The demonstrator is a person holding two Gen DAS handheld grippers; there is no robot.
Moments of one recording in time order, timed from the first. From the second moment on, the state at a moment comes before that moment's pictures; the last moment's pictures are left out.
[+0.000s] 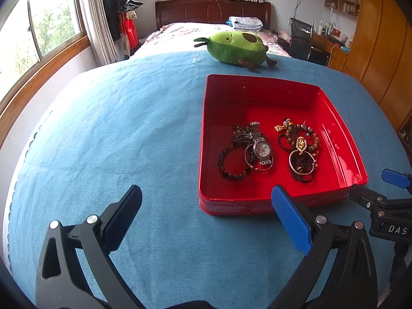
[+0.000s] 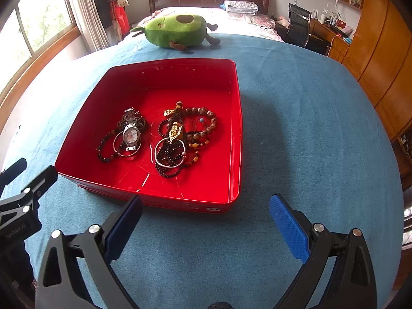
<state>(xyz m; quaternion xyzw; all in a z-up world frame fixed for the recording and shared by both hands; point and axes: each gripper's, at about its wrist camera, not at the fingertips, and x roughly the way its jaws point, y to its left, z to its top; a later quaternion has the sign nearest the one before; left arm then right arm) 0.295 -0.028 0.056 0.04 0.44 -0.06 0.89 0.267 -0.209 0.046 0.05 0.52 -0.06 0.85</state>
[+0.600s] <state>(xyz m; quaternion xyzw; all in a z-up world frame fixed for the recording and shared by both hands) 0.296 -0.029 0.055 0.04 0.44 -0.06 0.89 0.268 -0.209 0.044 0.05 0.52 -0.06 0.85</state>
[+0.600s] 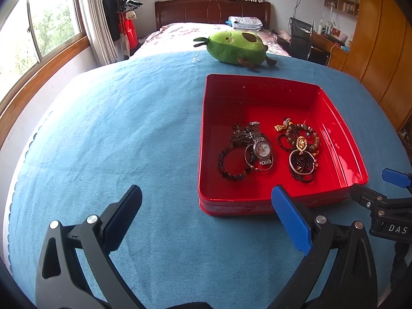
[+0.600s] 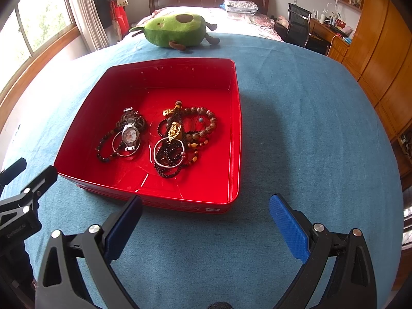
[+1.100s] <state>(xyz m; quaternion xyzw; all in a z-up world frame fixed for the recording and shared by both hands) 0.297 -0.030 0.054 0.05 0.44 -0.06 0.89 0.269 -0.210 0.043 0.05 0.52 -0.06 0.85</state>
